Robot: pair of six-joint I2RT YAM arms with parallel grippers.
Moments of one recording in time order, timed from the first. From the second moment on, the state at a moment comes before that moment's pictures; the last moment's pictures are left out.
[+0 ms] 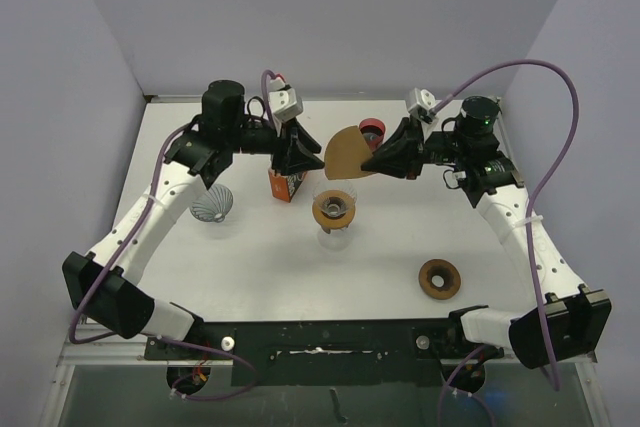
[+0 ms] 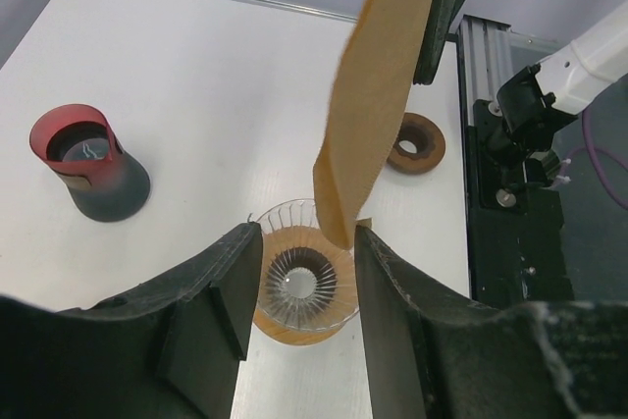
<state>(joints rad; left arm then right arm) -0.48 1.44 1.46 -0.38 0.95 0.14 0.23 1.24 1.22 -0.11 -1.33 -0.06</state>
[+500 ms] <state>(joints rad) -0.45 1.42 1.46 -0.35 0.97 0.13 0.23 1.23 1.20 -0.11 -1.34 -0.06</state>
